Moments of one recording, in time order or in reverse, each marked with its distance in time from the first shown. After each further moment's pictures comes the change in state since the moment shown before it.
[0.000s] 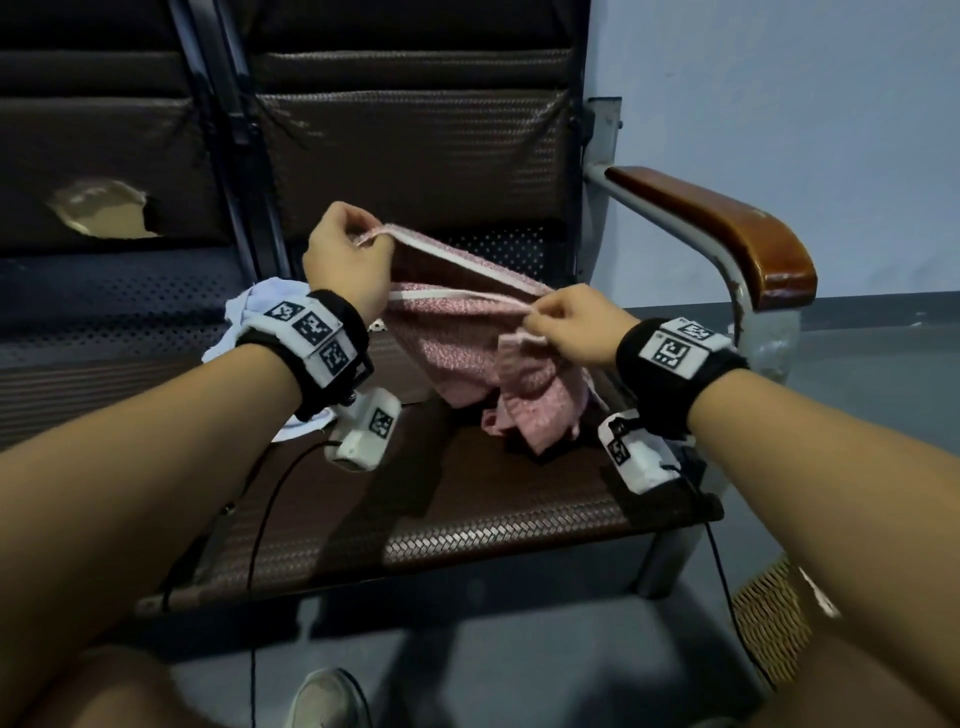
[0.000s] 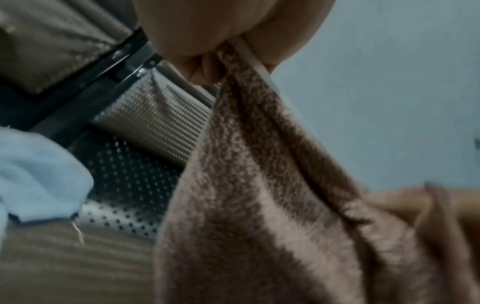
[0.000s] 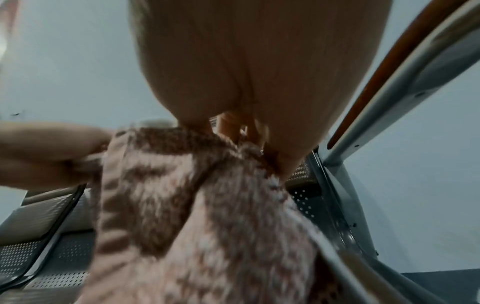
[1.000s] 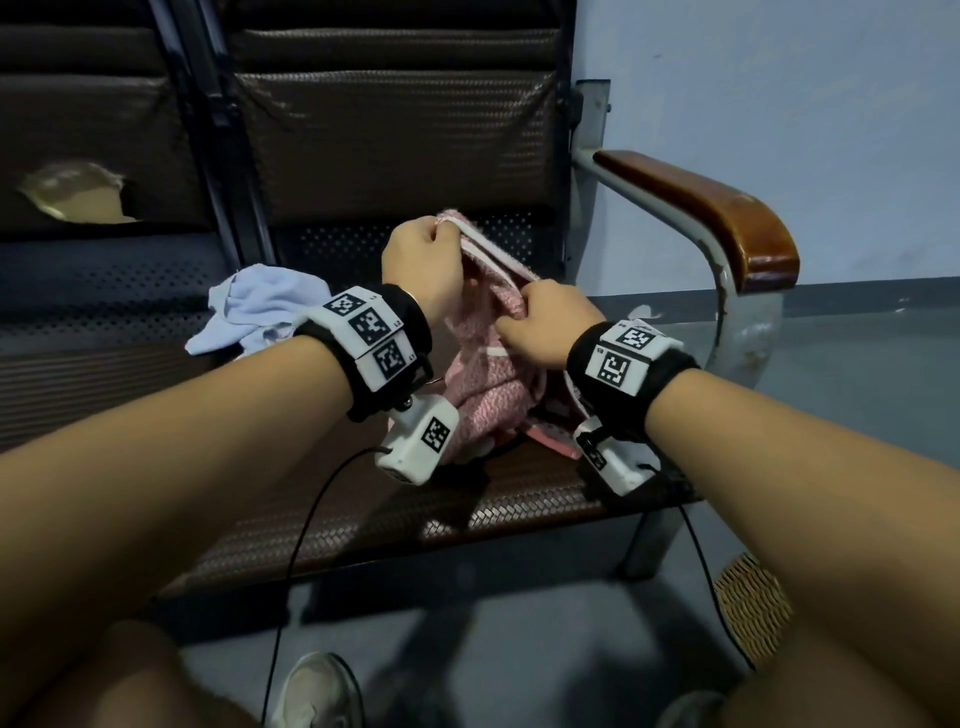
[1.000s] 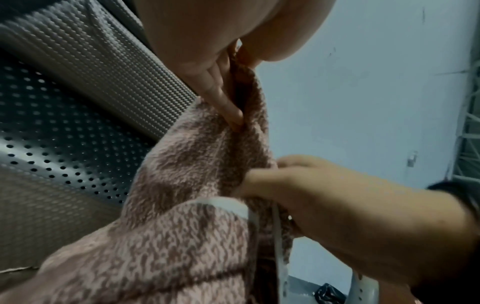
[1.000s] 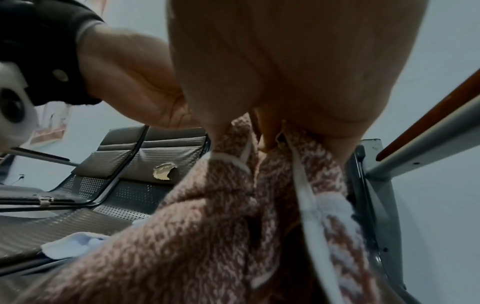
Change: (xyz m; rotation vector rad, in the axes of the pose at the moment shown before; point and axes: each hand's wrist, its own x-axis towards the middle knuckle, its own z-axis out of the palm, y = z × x) left_hand -0.050 0.042 0.045 -0.209 -0.355 -0.127; right_hand -0.007 -0.015 0.021 -0.197 0.132 0.113
